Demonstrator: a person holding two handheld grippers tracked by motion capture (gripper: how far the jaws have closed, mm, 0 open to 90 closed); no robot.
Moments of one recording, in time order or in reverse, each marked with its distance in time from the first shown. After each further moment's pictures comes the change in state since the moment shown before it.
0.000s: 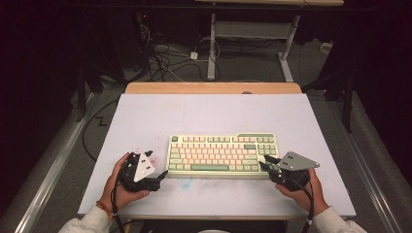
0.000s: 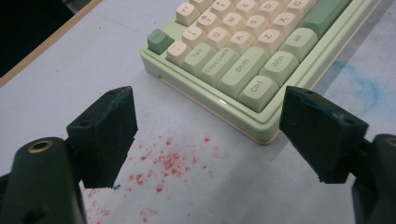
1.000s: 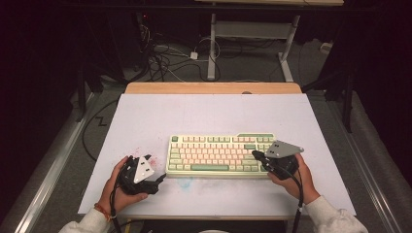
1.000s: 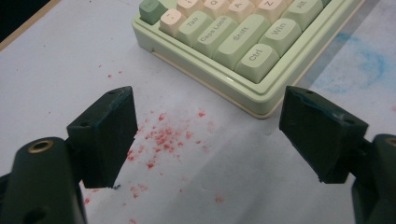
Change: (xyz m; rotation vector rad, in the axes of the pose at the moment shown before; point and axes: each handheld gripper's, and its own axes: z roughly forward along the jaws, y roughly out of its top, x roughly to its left) left arm -0.002 -0.009 0.005 0.059 -0.012 -0.003; right arm -0.004 0.030 0.028 0.064 0.049 -0.043
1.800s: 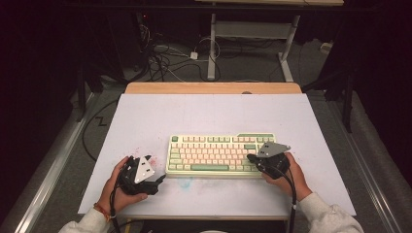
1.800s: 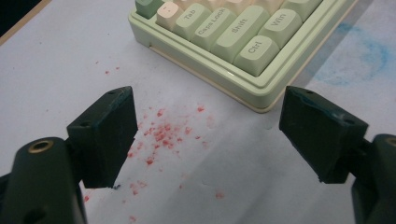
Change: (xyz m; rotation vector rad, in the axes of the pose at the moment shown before) left arm 0.000 0.000 0.001 0.019 -0.007 0.012; right arm 0.001 -0.009 0.028 0.087 0.041 -0.008
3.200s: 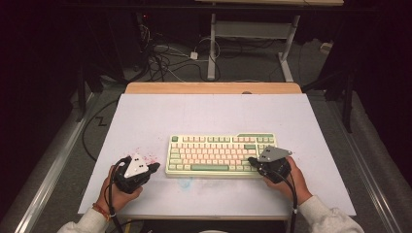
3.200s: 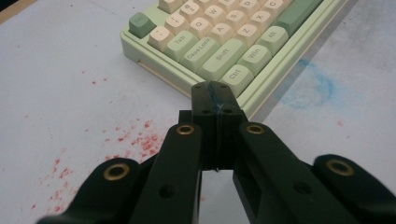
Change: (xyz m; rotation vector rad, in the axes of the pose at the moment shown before) left arm 0.011 0.006 -0.018 -0.067 -0.115 -0.090; right arm 0.006 -0.011 -0.001 -0.006 -0.013 0.003
